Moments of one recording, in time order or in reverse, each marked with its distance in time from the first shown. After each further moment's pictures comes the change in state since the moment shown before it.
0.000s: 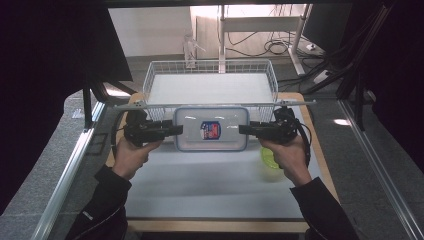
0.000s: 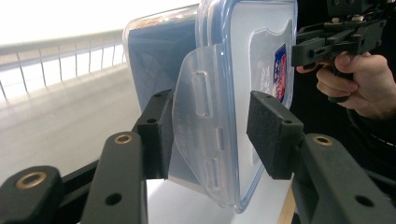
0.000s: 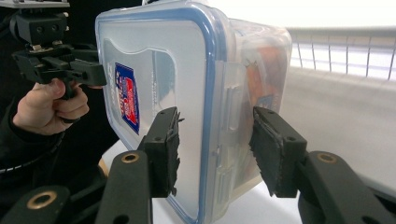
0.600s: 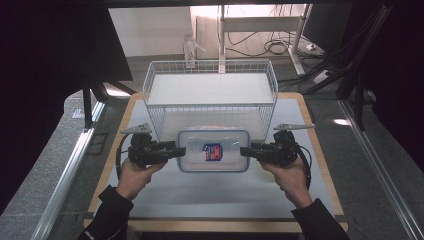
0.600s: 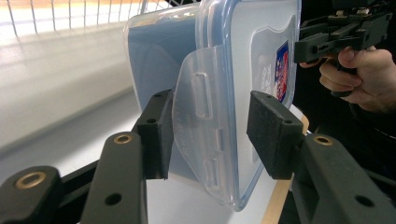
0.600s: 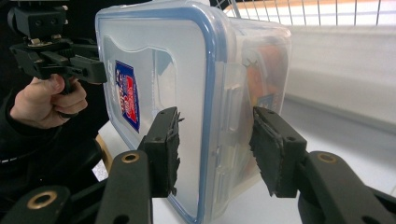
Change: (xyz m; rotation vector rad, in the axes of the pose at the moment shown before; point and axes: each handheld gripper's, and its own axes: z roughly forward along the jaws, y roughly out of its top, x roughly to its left) left arm -0.010 -0.056 0.009 0.042 -0.008 -0.013; right arm 0.001 -0.057 -0.002 0.041 -0.009 0.012
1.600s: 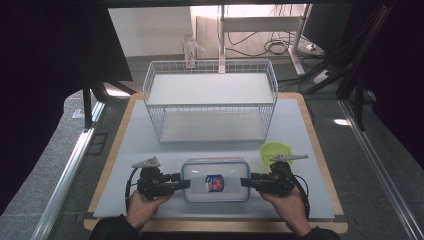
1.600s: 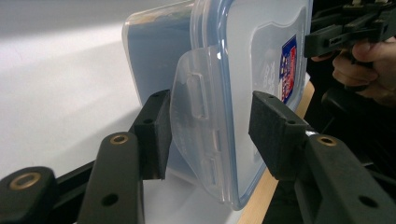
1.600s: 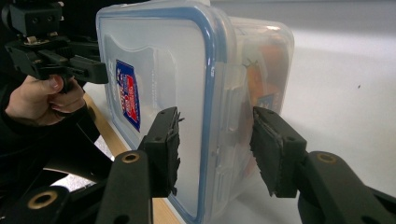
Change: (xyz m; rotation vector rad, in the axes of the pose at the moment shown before) left arm -0.003 -0.094 0.028 0.064 -0.018 -0.102; right arm -0.005 -0.082 0.010 0.112 -0.031 0.082
